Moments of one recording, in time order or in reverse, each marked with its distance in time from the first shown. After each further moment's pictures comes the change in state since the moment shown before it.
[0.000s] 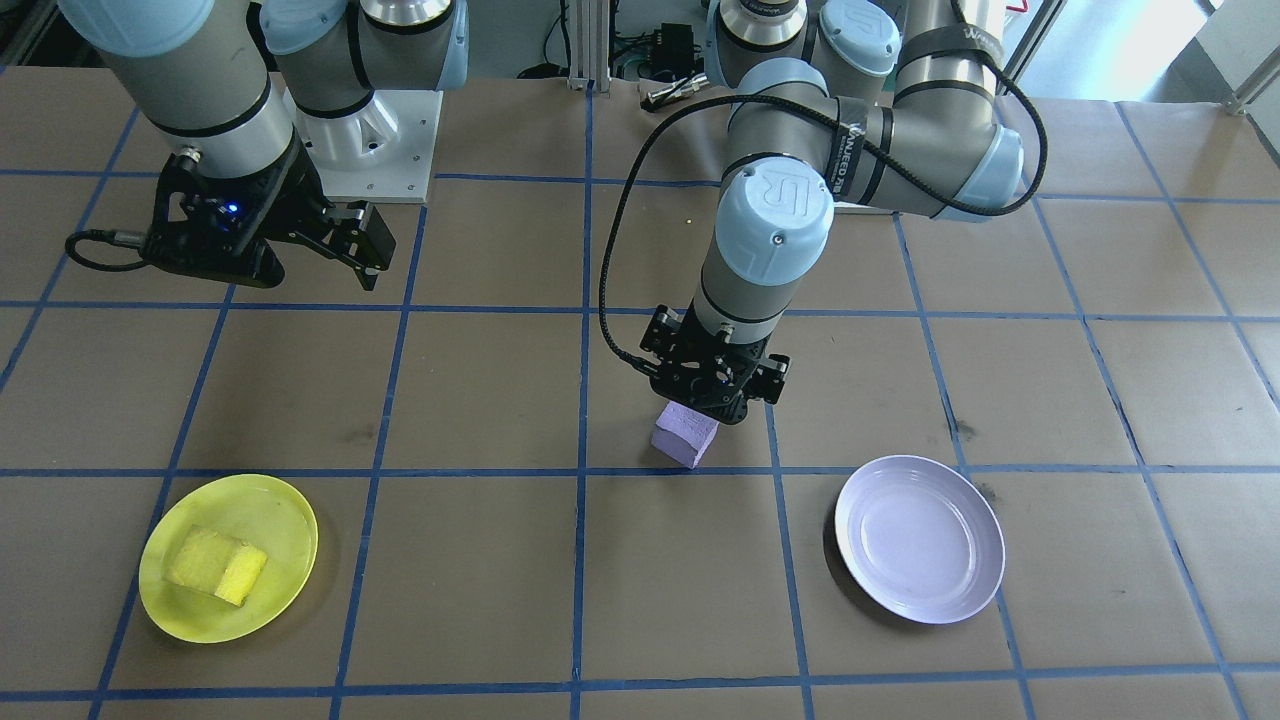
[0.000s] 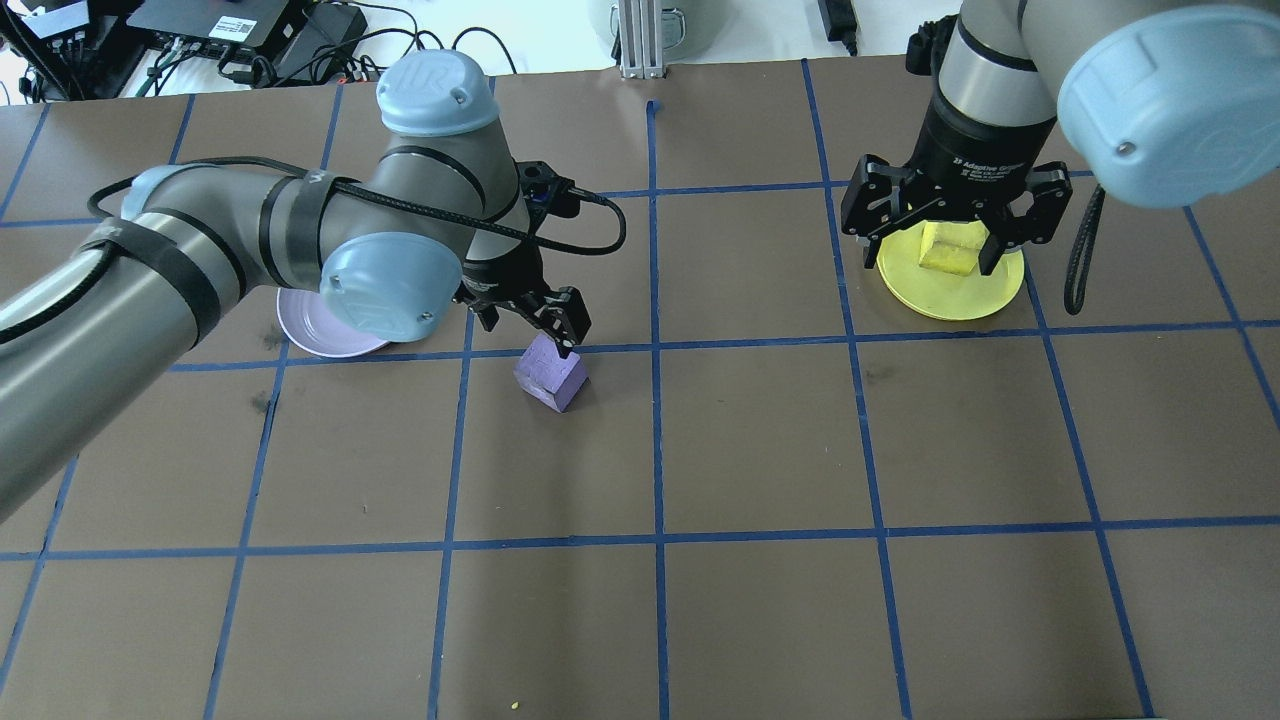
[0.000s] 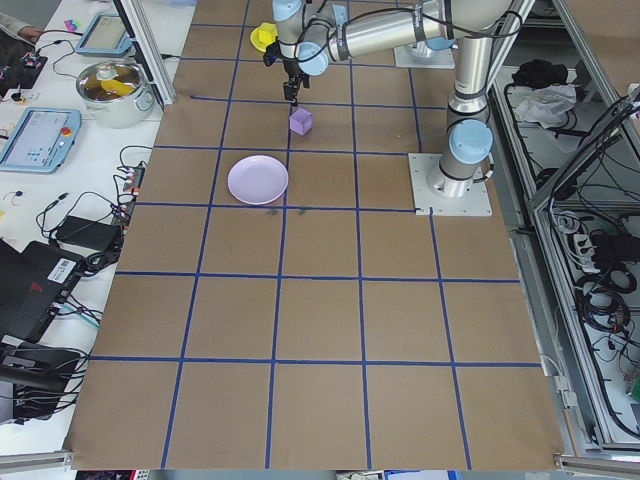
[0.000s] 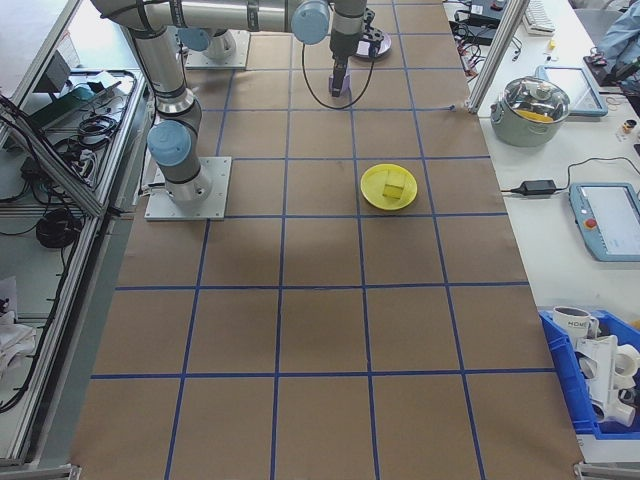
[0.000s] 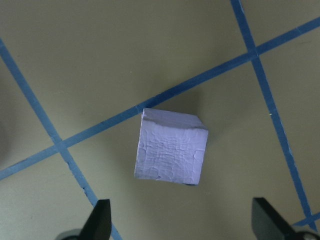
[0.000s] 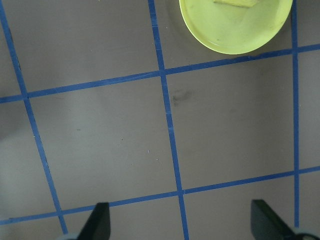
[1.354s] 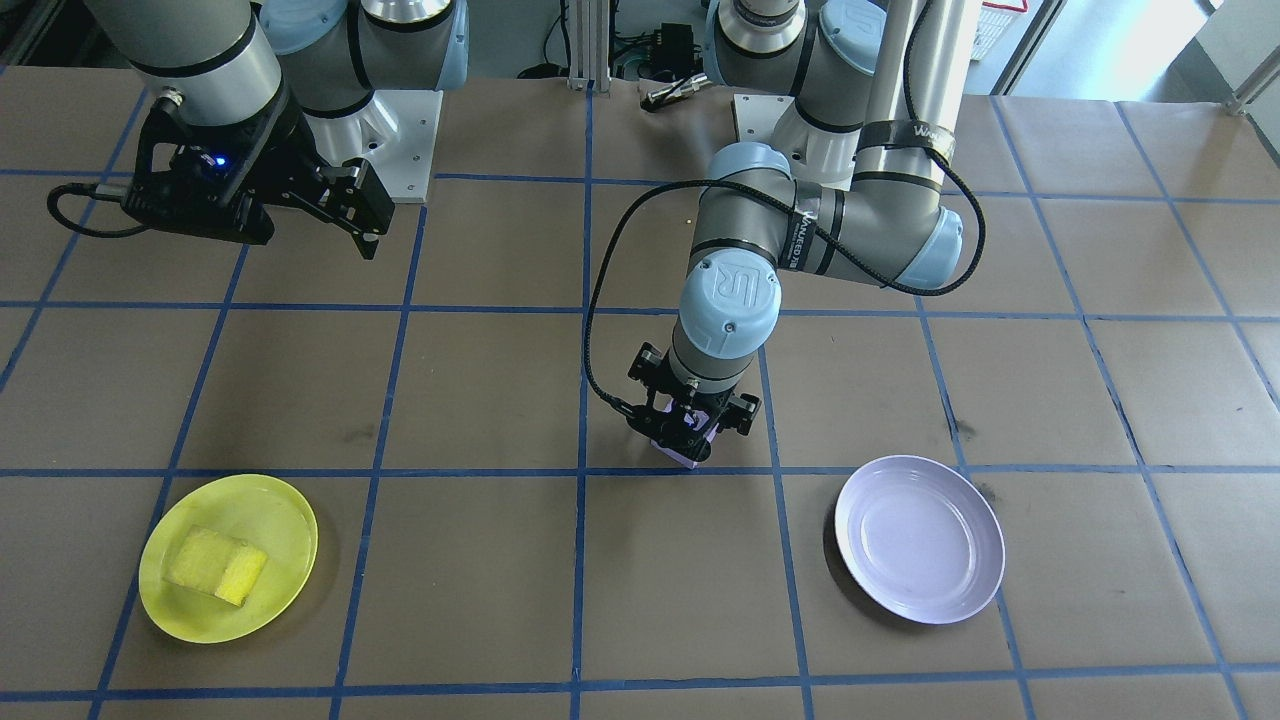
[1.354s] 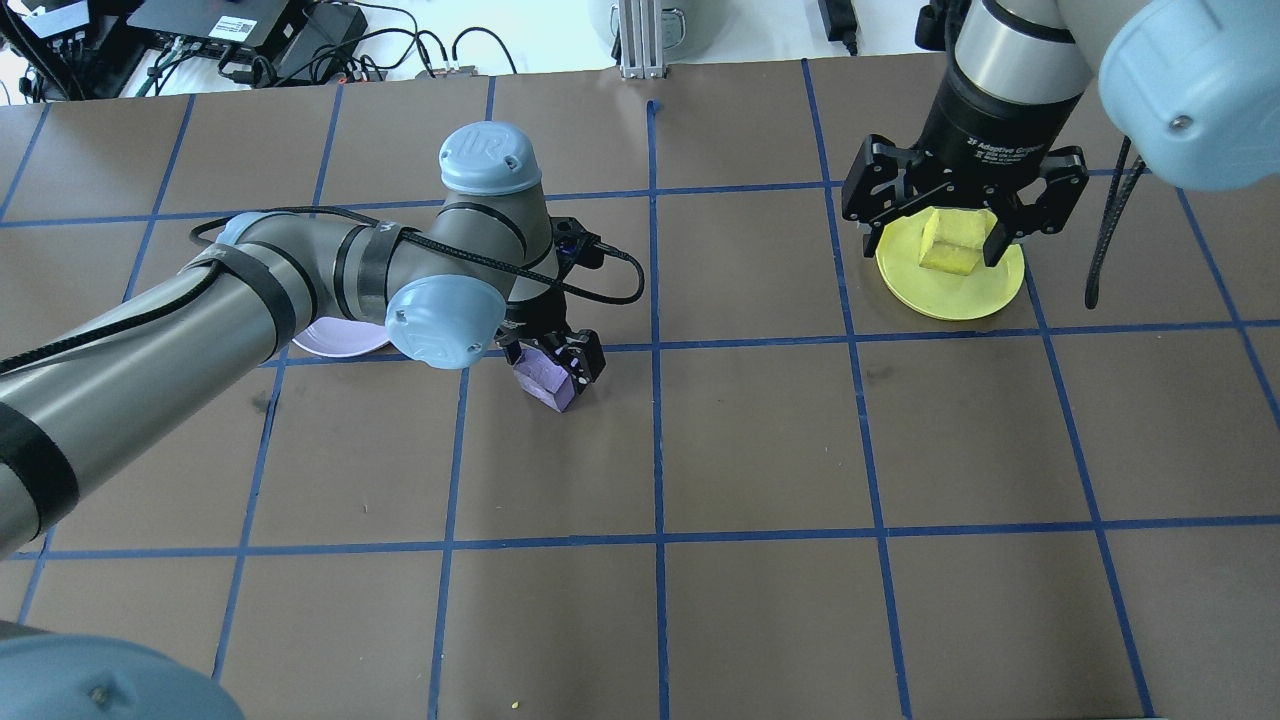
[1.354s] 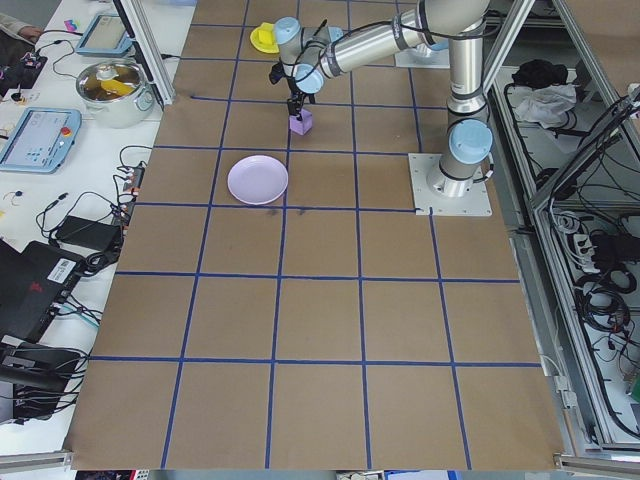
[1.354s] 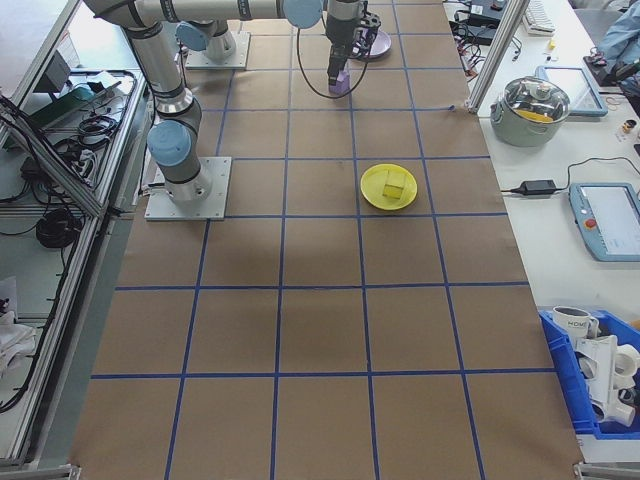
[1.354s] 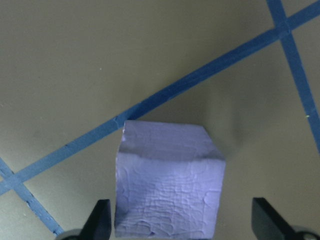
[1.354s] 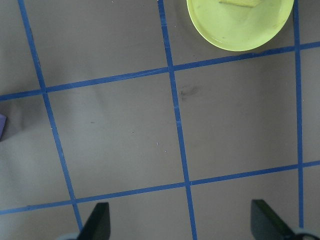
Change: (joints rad) left arm -0.021 -0.125 -0.047 0.099 0.009 0.046; right arm 0.001 -0.030 -0.040 0.056 0.029 0.000
